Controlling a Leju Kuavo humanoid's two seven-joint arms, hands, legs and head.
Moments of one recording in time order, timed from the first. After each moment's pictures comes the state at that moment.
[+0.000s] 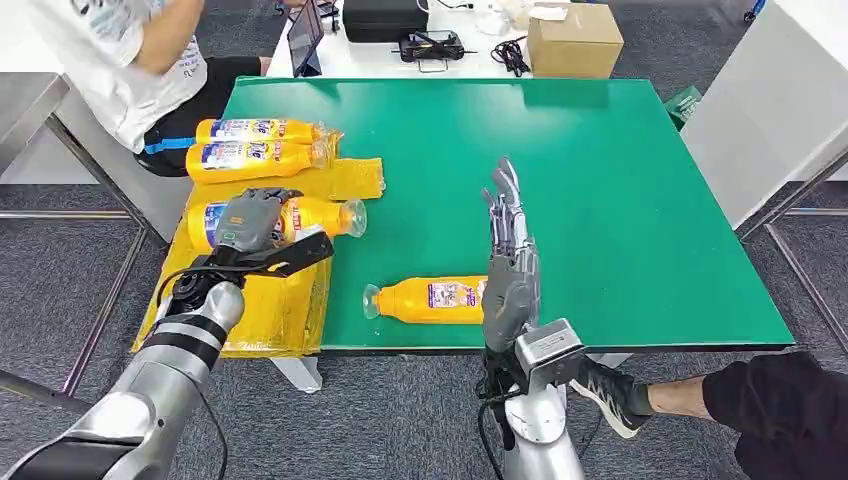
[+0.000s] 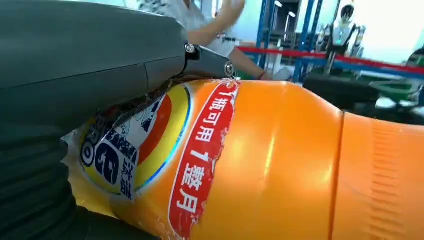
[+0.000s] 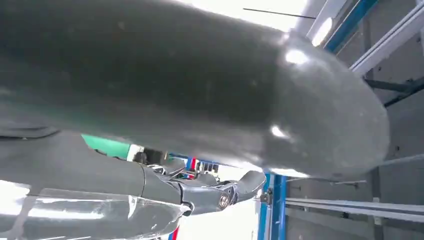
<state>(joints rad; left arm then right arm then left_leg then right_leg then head) -0.69 -0.06 -0.27 -0.72 -1.26 0.19 -0.39 -0.08 0.30 0.34 -1.70 0.32 0.00 -0.61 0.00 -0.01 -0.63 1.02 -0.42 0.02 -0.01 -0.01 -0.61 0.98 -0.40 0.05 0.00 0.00</state>
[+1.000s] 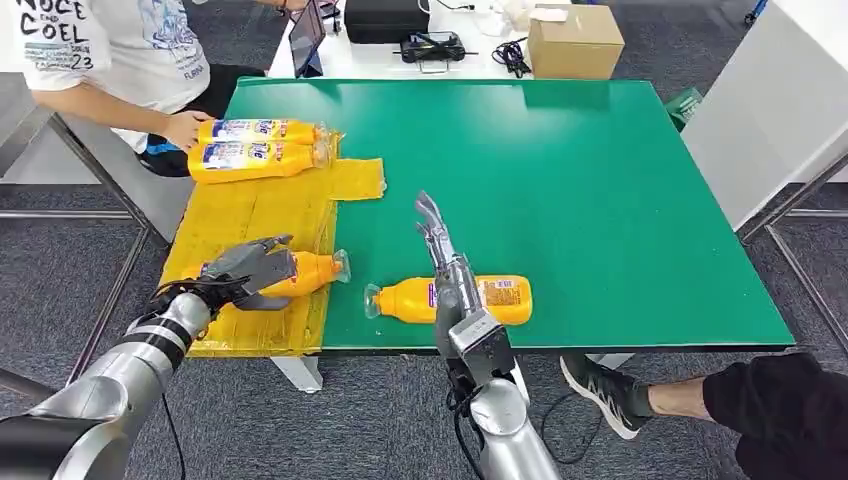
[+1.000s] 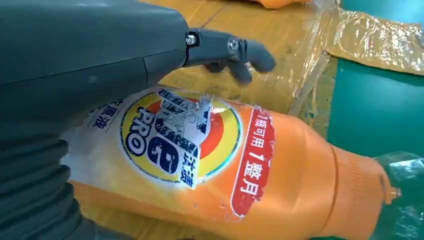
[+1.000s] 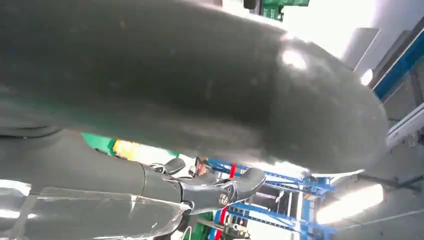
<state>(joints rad) -0.78 0.07 -0.33 -0.38 -0.96 -0.15 -0.47 -0.12 0.30 0.40 -1.47 0.30 0.04 -0.60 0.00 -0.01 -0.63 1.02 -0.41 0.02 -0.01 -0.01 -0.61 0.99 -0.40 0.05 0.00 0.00</state>
